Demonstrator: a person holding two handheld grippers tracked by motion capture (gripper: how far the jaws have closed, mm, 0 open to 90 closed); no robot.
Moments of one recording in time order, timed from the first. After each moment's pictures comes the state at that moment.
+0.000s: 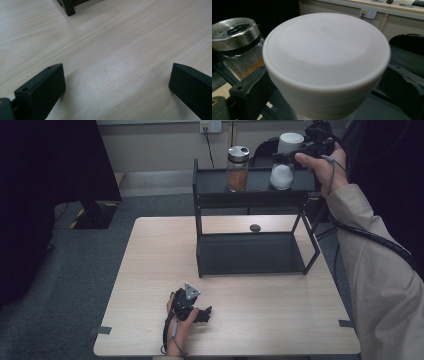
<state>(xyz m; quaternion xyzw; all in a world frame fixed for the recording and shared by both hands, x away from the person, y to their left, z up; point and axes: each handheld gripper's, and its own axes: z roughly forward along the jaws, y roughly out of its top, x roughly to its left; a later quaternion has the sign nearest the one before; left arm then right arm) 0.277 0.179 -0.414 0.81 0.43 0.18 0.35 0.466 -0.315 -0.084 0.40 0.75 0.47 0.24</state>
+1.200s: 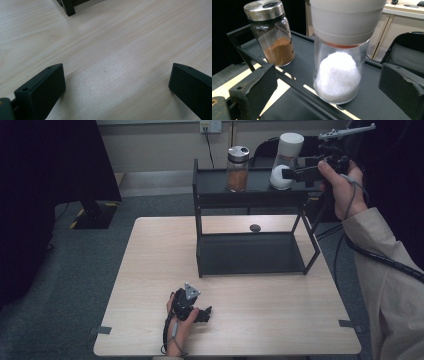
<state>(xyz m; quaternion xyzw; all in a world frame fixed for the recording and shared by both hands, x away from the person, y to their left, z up) 0.277 0.179 -0.414 0.81 0.43 0.18 0.35 0.418 -0.338 -0.103 0.38 0.75 0.49 0.24</state>
